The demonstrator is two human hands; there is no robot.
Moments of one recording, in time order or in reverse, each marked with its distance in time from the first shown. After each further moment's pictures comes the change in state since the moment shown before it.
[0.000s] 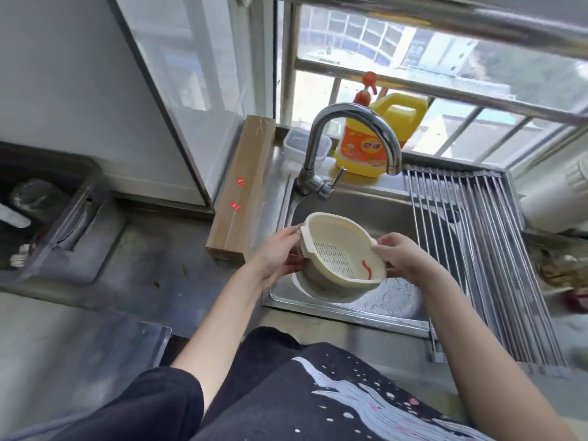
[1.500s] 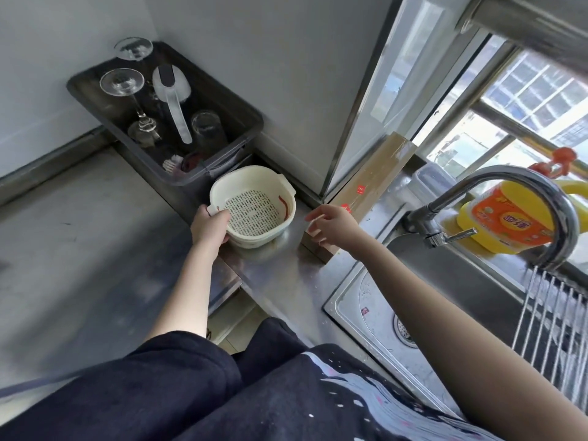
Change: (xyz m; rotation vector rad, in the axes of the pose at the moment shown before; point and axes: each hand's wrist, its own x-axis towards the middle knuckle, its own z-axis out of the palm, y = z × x) left_hand -0.067 -0.071 -0.227 -0.344 1.138 0.083; right_hand -0.020 -0.147 0.227 -0.483 -0.484 -0.539
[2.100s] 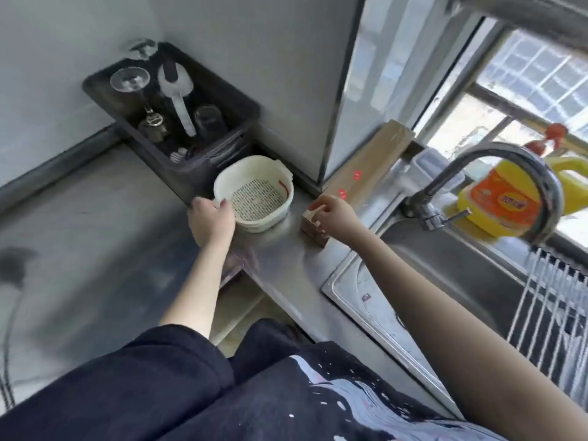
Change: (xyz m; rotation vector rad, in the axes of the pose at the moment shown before) left_hand -0.042 -0.002 0.005 0.370 0.293 0.167; right_hand -0.011 0.019 0.003 -0.085 0.063 -0.090
